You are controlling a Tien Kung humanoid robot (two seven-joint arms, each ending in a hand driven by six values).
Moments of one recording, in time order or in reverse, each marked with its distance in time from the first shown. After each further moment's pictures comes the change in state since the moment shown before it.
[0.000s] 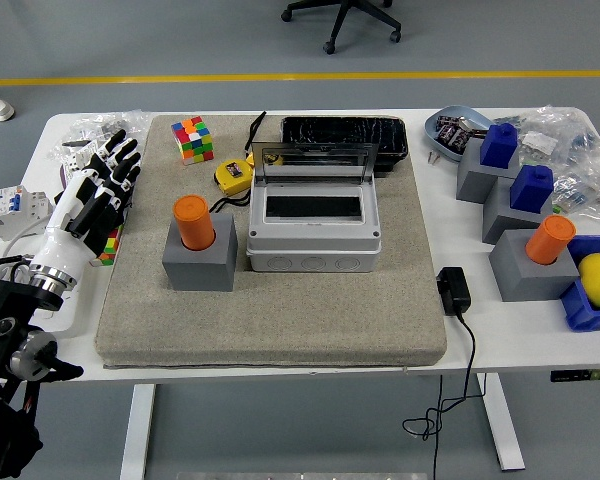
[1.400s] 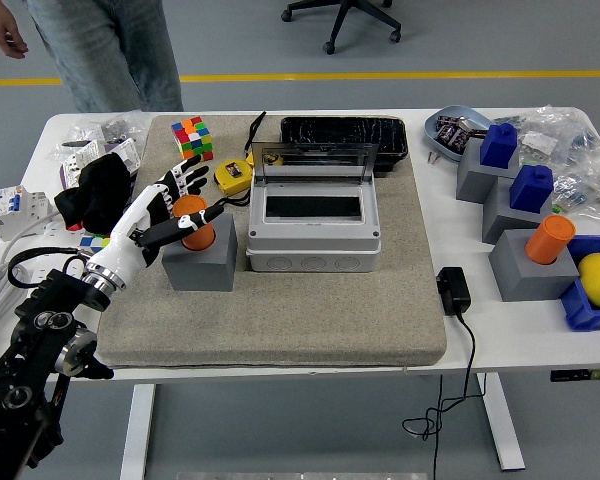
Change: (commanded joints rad) left arm -0.056 -0.023 0.109 0.049 0.150 0.010 0.012; right arm -0.003 0.000 -0.004 0.000 0.005 -0.004 -0.005
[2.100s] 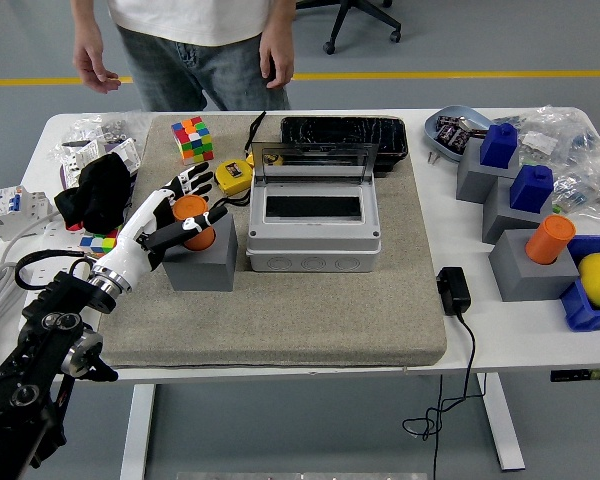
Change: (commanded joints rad) left arm -0.013 0.000 0.021 0.037 0.019 0.021 -0.005; right arm 0.003 0.001 0.005 0.000 -0.001 -0.001 0.001
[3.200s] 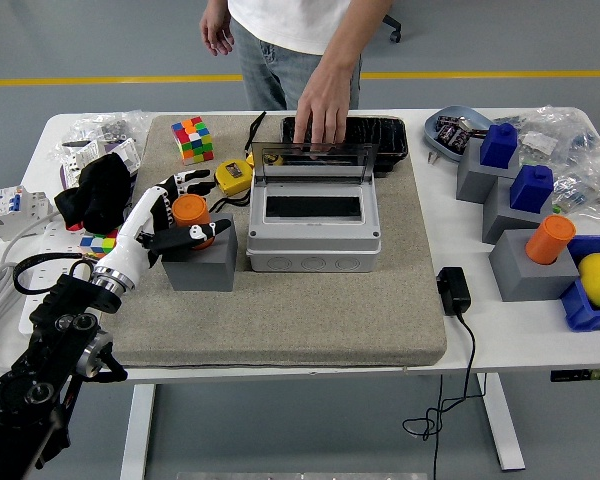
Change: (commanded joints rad) left arm -0.009 0.000 0.061 0.026 0.003 0.163 -0.026; right arm -0.001 -0.002 -0.003 0.000 0.000 -0.002 -0.001
